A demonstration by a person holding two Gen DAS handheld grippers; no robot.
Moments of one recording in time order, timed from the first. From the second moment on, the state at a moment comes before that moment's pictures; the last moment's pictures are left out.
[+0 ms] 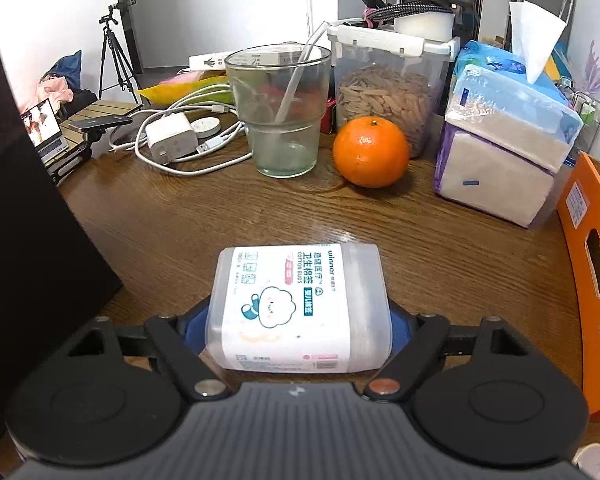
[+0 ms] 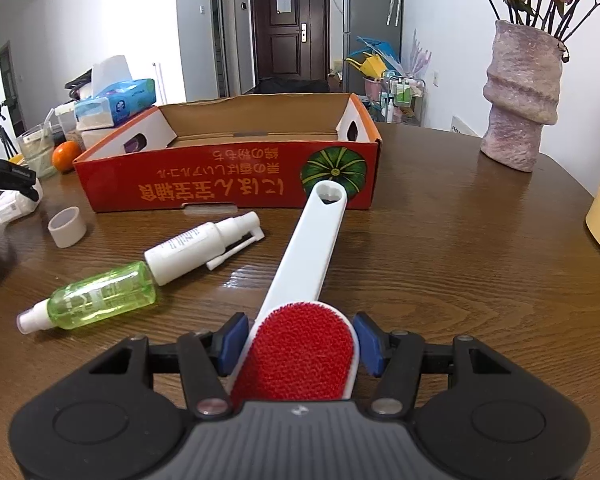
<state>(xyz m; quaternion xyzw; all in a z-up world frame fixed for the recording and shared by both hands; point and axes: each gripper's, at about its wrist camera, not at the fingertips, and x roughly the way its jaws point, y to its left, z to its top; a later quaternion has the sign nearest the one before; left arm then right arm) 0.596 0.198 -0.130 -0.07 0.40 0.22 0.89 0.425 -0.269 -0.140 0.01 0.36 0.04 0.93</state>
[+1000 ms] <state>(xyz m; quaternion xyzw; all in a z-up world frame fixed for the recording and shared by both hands) 0.407 0.114 -0.047 -0.03 0.30 0.09 0.95 0.367 -0.266 -0.112 0.04 0.33 0.07 0.94</state>
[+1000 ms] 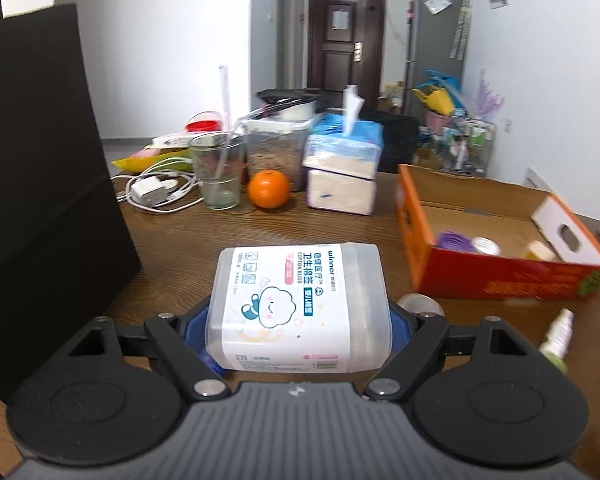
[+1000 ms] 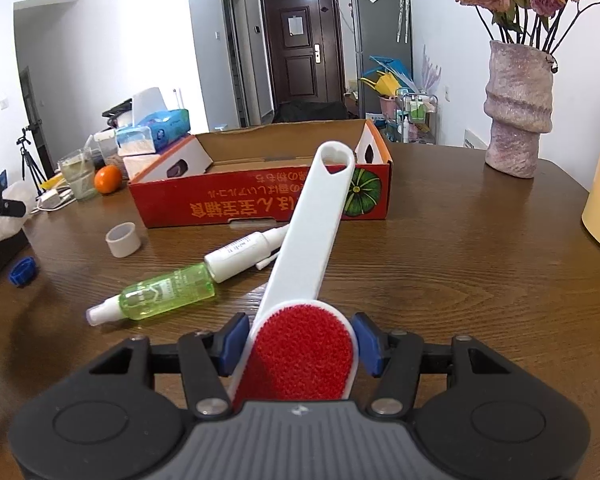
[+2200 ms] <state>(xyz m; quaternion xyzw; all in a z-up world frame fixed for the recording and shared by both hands) 0.329 -0.003 0.013 -0.01 0.26 0.00 0.97 0.324 -0.249 -0.008 0.05 0.24 0.12 0.96</state>
